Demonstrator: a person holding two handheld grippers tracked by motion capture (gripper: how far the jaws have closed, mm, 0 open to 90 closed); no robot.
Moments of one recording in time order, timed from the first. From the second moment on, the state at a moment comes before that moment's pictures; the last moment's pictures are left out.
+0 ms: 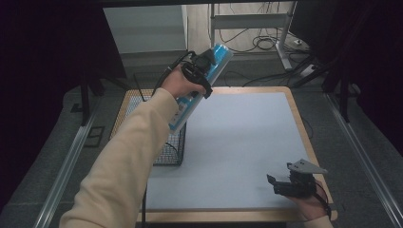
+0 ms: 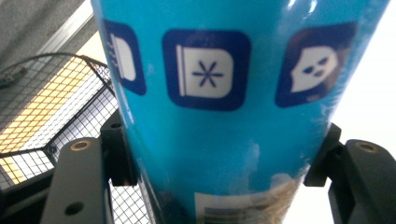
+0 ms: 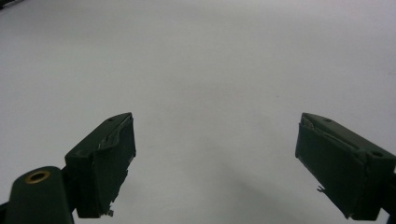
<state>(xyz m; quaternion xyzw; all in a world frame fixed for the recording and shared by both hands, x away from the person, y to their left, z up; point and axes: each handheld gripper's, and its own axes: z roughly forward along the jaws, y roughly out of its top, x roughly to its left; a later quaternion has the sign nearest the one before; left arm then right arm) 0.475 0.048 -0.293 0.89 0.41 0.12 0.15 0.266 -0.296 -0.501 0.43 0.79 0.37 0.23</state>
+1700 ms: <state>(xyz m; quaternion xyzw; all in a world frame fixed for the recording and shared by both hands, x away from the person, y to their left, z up) 0.500 0.128 -0.370 0.86 0.48 0.11 0.12 0.267 -0.294 -0.504 0.43 0.79 0.37 0.23</state>
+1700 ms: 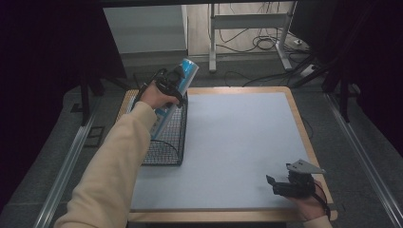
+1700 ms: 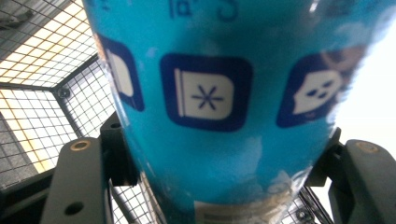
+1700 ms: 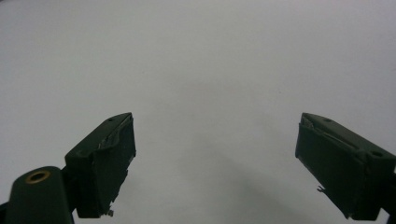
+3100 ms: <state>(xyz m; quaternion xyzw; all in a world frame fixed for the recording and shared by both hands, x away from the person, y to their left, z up) 0.534 0.136 -0.425 0.85 0.52 0.11 0.08 0.268 -0.295 -0.506 0.43 0.79 0.36 0.23</state>
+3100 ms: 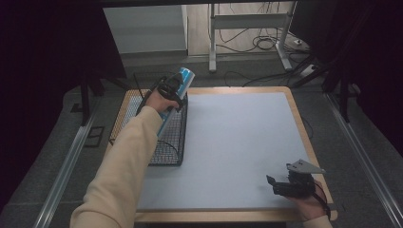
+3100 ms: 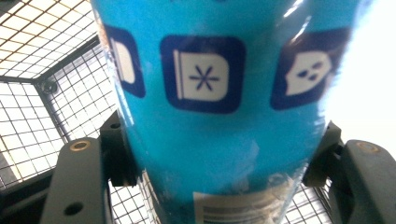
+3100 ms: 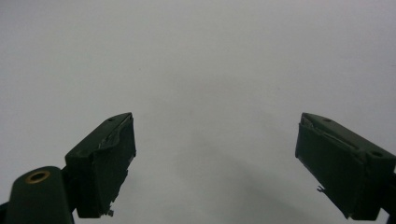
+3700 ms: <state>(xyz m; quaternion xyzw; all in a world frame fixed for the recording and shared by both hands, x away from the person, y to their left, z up) 0.543 0.135 -0.436 0.84 0.52 0.13 0.06 0.268 -0.295 -0.506 0.43 0.79 0.36 0.23</state>
